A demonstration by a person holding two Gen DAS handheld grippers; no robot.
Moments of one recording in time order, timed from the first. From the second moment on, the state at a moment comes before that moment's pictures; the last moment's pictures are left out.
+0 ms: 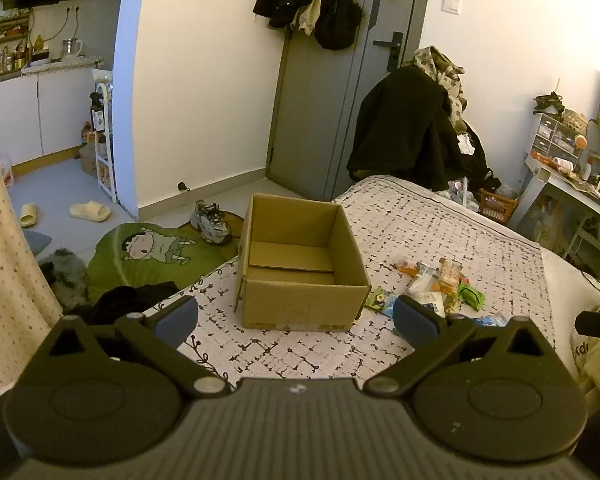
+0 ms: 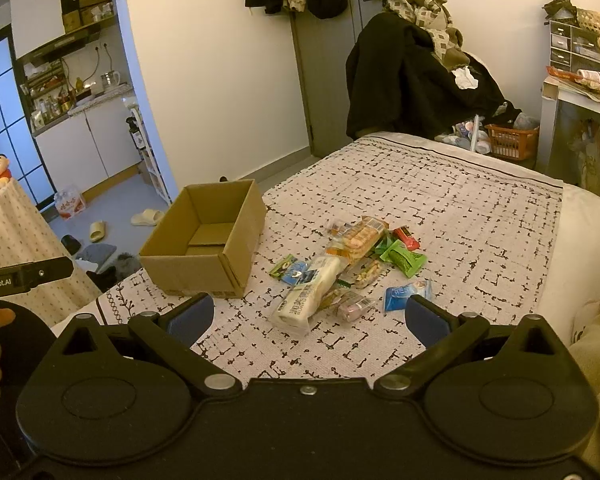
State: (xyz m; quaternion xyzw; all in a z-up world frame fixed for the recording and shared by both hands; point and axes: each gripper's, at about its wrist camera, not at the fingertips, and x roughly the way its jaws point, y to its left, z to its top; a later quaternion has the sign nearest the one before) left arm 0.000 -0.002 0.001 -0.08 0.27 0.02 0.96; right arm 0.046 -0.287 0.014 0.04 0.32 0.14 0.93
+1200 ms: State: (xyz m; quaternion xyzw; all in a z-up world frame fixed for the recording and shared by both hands) left arm 0.039 -0.046 0.008 -0.04 0.27 0.01 0.96; right arm 0.098 -0.303 0.020 0.11 0.35 0.18 0.91
